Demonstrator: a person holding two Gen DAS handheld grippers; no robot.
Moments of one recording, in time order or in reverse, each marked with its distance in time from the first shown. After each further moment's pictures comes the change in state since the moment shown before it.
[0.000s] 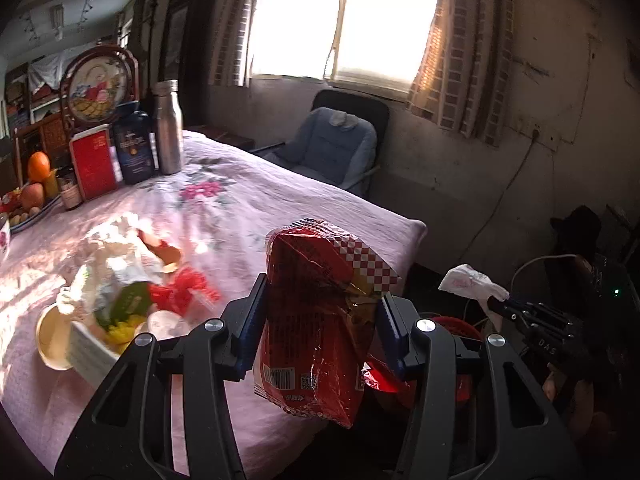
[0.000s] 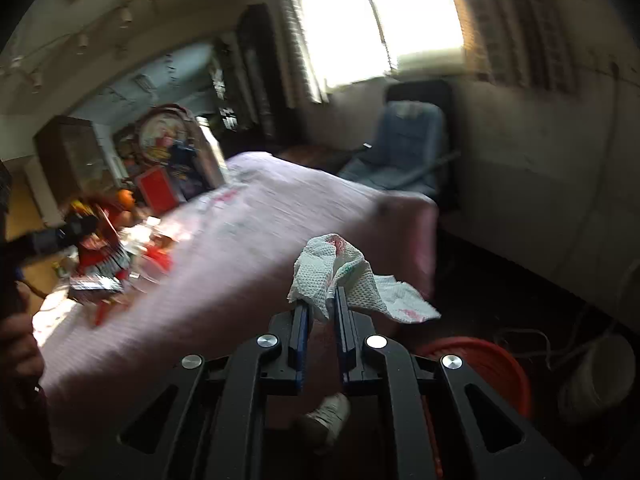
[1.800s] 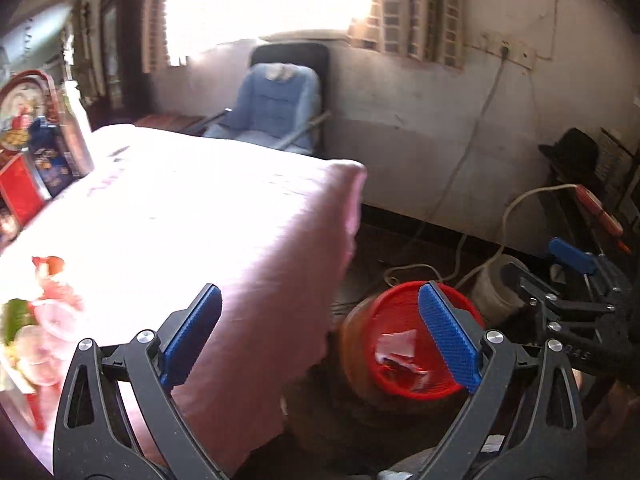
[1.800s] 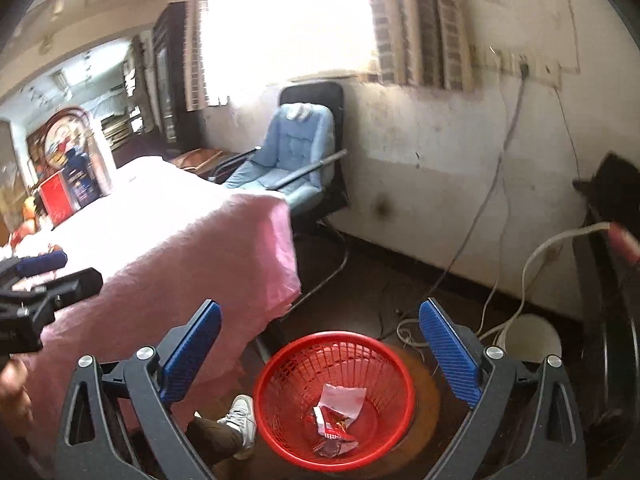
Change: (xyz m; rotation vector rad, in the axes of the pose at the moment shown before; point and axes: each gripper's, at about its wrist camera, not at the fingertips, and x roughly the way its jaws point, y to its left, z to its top) left arm 0.098 -0.107 -0.021 0.163 0.134 -0.005; right arm -0.021 -0.054 -0.007 0.013 -0.045 -0.338
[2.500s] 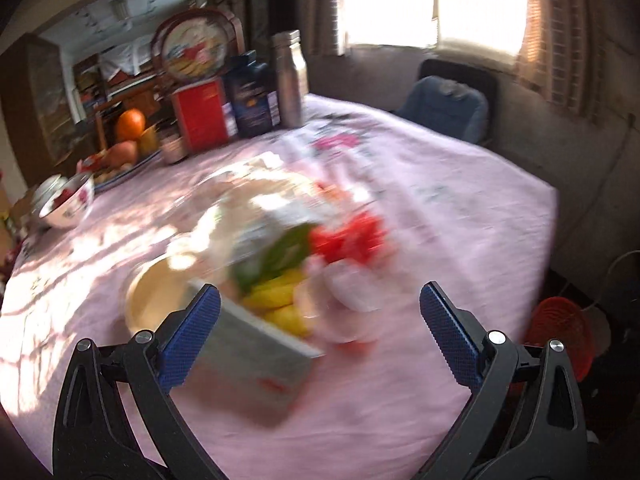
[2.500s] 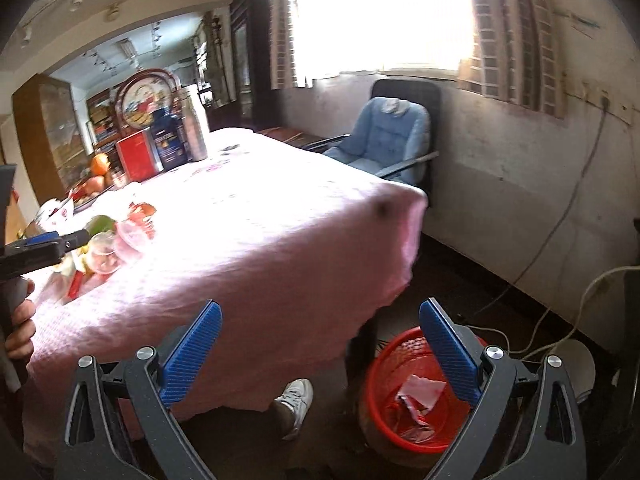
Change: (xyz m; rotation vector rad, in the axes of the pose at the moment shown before) left arm -0.088 0.226 -0.075 -0.269 0.011 0.392; right arm -0.028 0.119 0.001 -0.137 0.054 0.217
